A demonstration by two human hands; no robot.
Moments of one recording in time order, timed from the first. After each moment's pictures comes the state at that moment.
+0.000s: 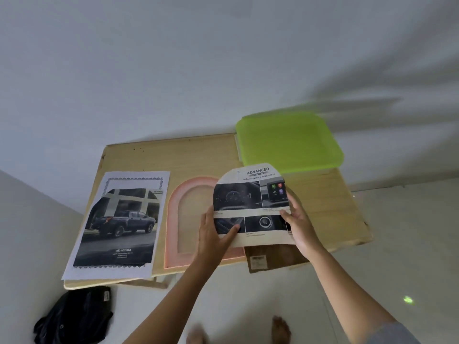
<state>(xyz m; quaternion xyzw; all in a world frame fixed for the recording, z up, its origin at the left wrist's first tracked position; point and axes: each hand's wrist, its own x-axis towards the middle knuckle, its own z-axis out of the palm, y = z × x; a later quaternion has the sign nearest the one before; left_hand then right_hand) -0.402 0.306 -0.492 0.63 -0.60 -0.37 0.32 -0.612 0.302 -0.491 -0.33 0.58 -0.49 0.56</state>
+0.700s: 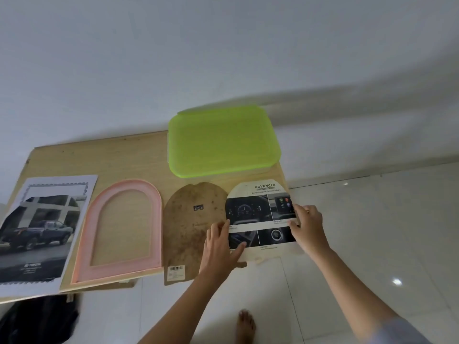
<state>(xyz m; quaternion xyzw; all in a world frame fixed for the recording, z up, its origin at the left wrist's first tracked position) -0.612 0.321 -0.537 0.63 -0.72 -0.29 0.09 -0.844 0.312 -0.534 -0.54 0.78 -0.17 0.26</state>
